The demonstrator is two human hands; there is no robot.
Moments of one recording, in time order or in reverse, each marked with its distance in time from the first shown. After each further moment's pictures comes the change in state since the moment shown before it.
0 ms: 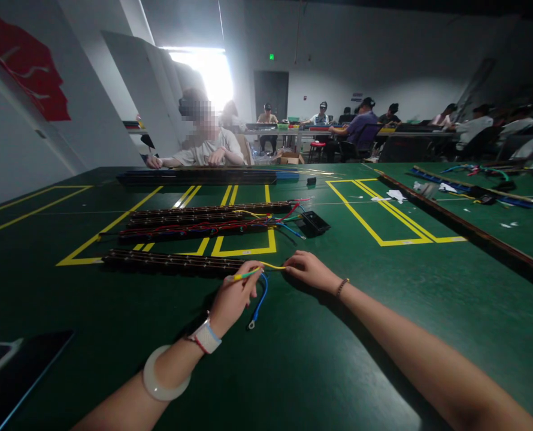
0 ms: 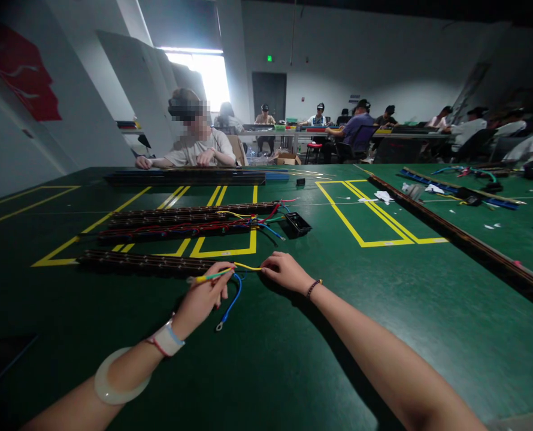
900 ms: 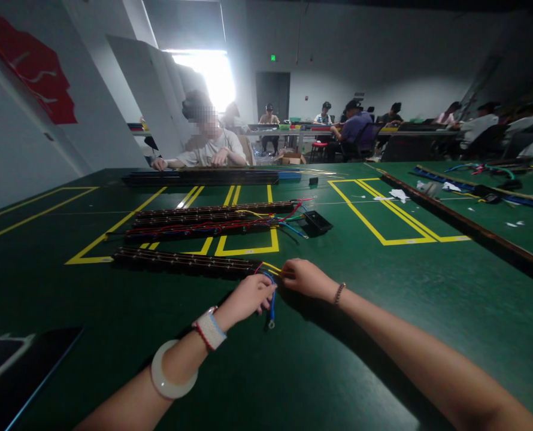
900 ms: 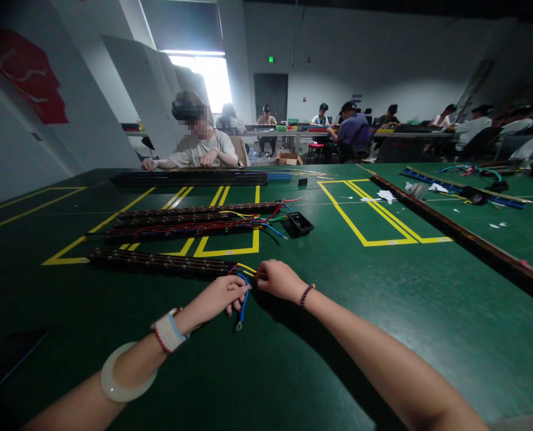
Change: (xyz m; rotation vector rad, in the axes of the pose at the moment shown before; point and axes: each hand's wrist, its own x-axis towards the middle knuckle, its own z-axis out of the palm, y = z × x) left_hand 0.005 0.017 0.013 -0.212 -0.331 -0.331; right_hand 0.002 -0.046 0.003 -0.105 -0.154 0.198
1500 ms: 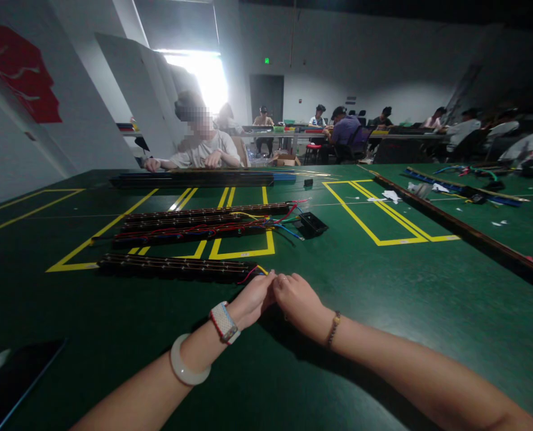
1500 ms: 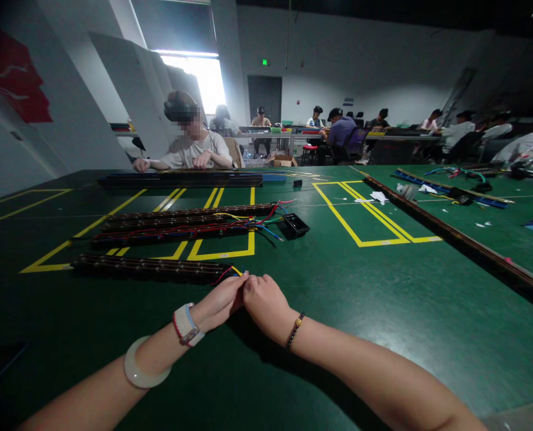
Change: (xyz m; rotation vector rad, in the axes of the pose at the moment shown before) left_hand 0.026 0.006 0.025 -0.981 -0.028 -0.145; right_hand -0.026 -0.047 0.023 -0.622 0.033 -0.182
